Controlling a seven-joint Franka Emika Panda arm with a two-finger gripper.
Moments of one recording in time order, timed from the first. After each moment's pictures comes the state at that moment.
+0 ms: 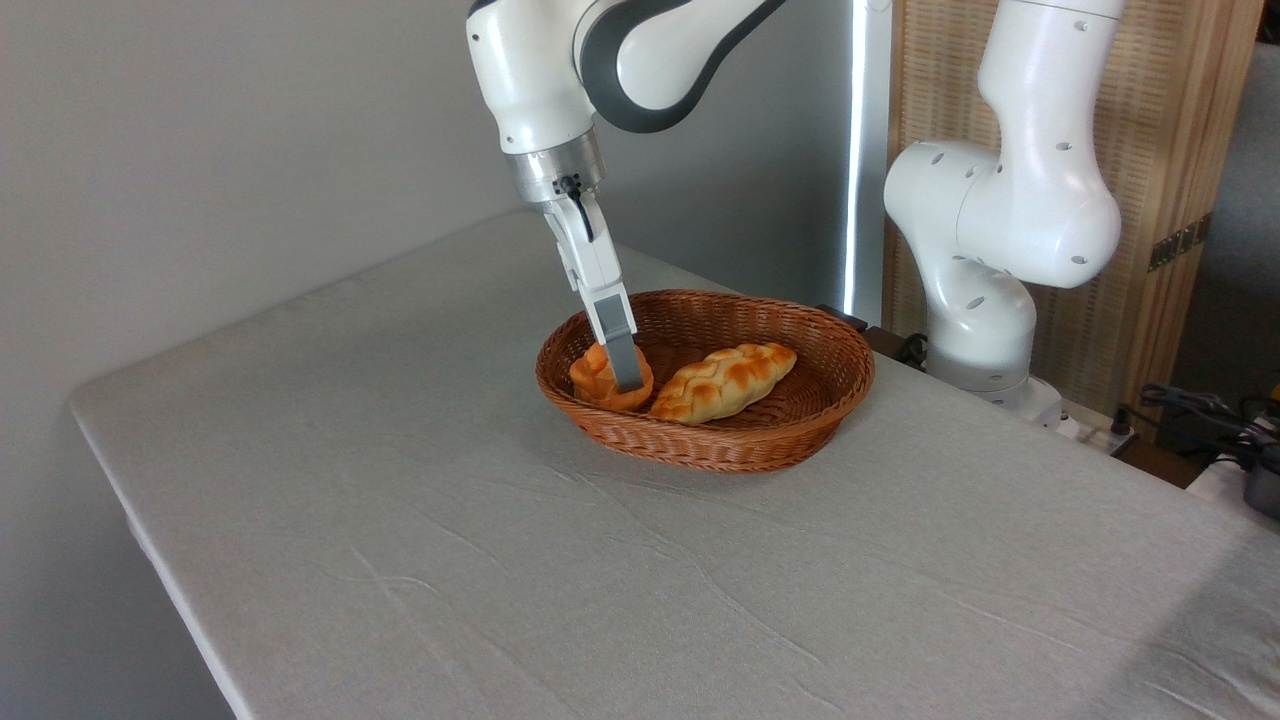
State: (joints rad) arm -0.10 -0.34 -0.40 -2.38 -0.06 1.95 0.75
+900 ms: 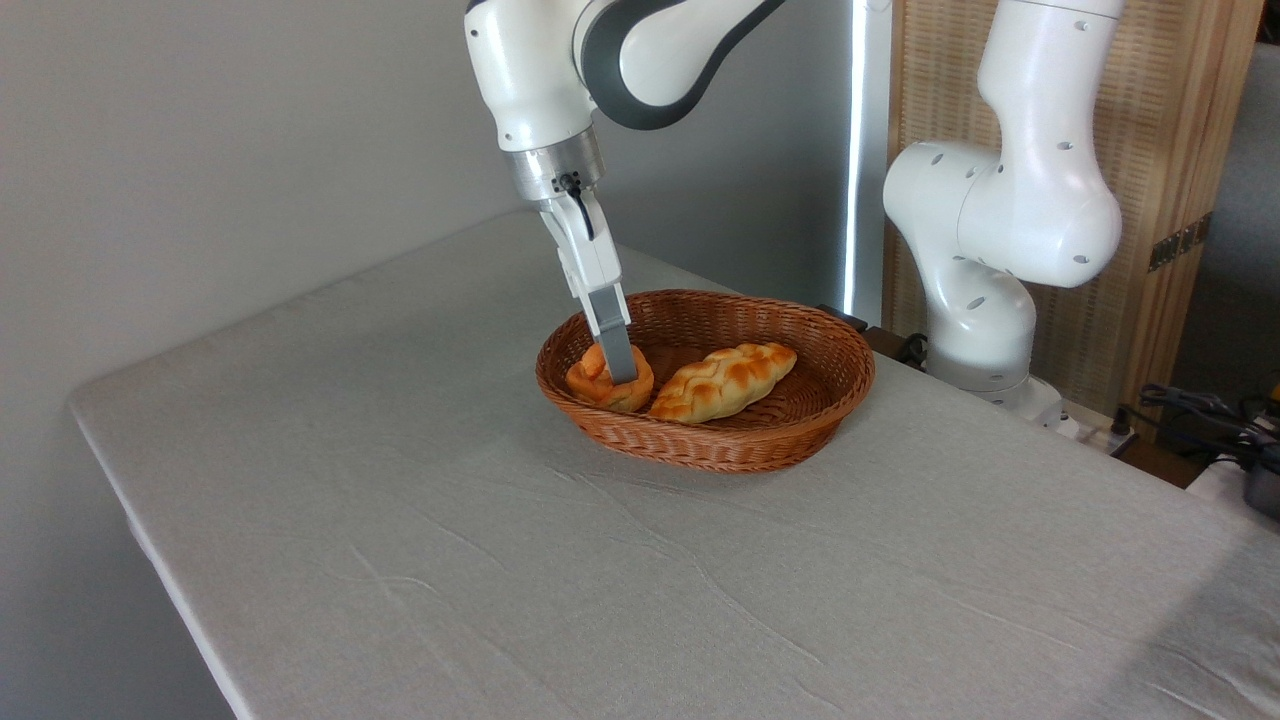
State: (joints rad) arm -0.08 -0.34 -0.40 -2.36 -0.05 1.94 0.75
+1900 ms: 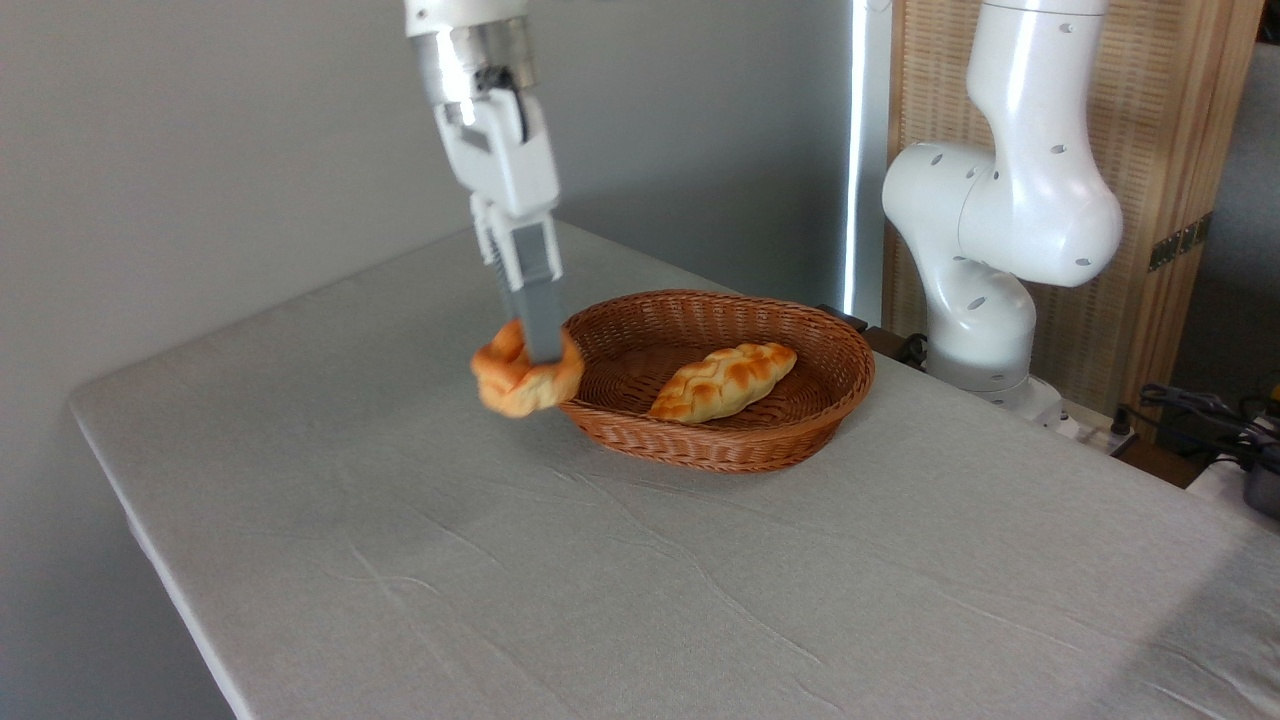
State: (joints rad) arm -0.06 -0.19 -0.21 -1.97 0.15 1.83 0.76
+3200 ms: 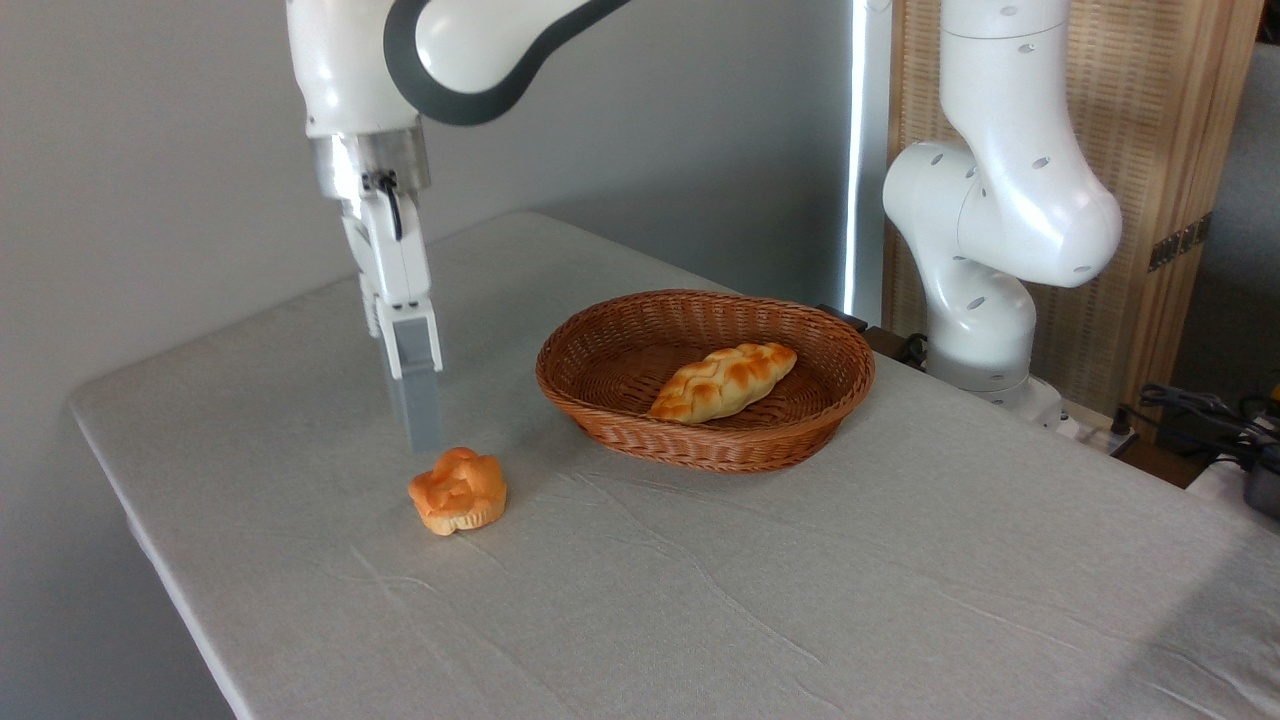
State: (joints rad) arm -0.08 0.08 -0.31 -1.82 0.27 2.02 0.52
